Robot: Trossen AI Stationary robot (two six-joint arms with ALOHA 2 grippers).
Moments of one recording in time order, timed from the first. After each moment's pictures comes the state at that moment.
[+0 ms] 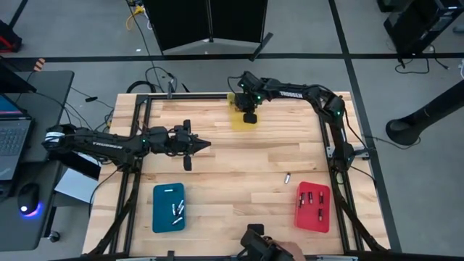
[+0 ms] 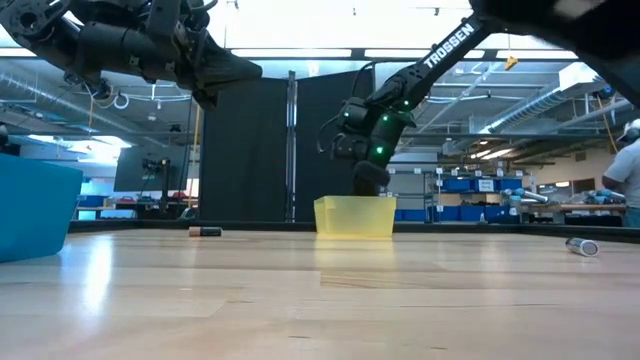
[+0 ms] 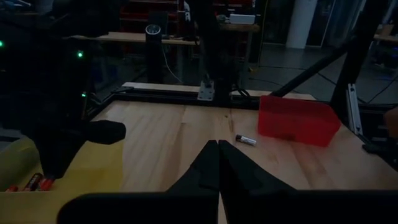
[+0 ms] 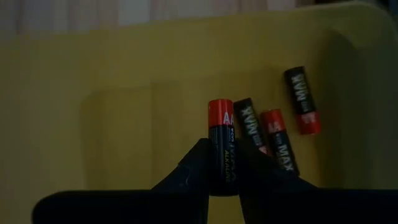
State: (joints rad) left arm 0.08 1.03 0.37 0.60 -0.01 -0.06; right arm -0.63 2.12 1.58 -0.58 -0.19 -0.59
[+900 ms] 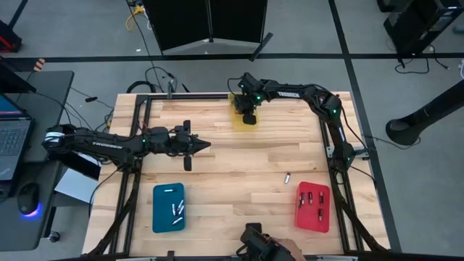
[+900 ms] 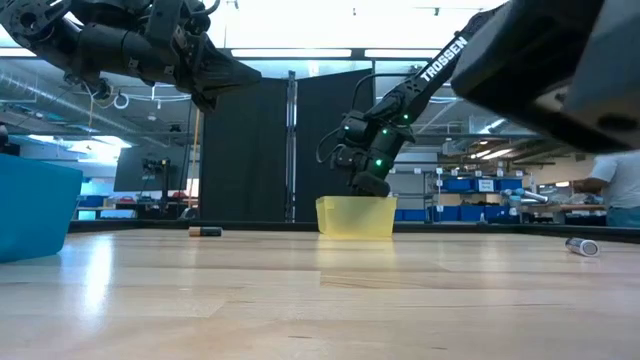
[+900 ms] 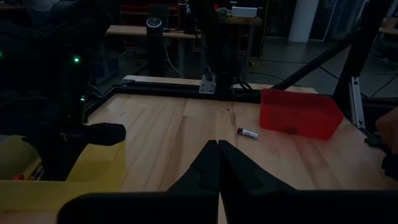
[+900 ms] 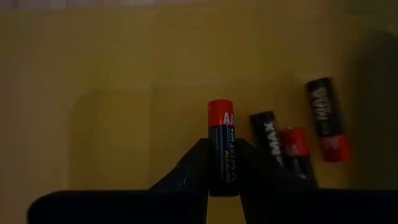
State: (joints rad) left arm 0.08 1.03 0.37 0.57 -0.02 -0.06; right arm -0.65 2.18 1.57 -0.51 -0.25 -0.63
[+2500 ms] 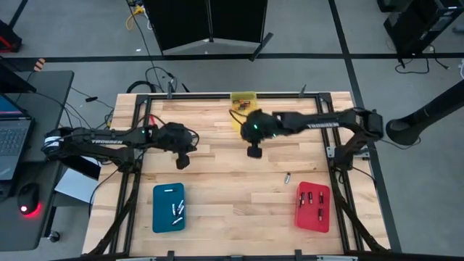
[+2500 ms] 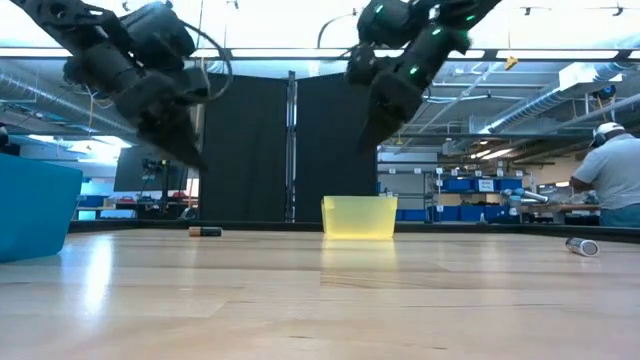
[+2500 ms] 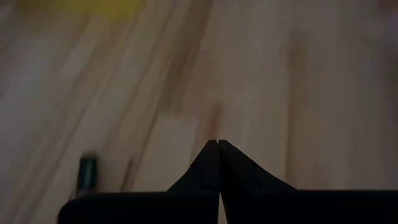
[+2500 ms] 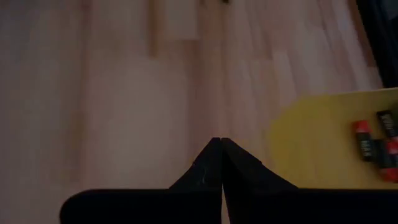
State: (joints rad) left arm 0.23 1.03 0.48 -0.20 0.06 -0.06; right arm -0.21 1.66 1.19 -0.45 0.02 -0.15
